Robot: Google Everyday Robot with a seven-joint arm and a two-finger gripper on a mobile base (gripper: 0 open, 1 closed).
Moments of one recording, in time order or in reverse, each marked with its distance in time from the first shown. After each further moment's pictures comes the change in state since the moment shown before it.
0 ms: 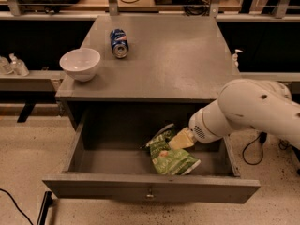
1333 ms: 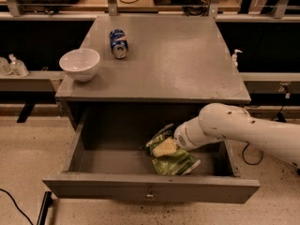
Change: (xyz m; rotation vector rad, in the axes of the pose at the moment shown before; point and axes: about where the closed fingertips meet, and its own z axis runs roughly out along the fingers) arm -0.001 -0.003 0.125 -0.103 -0.065 0.075
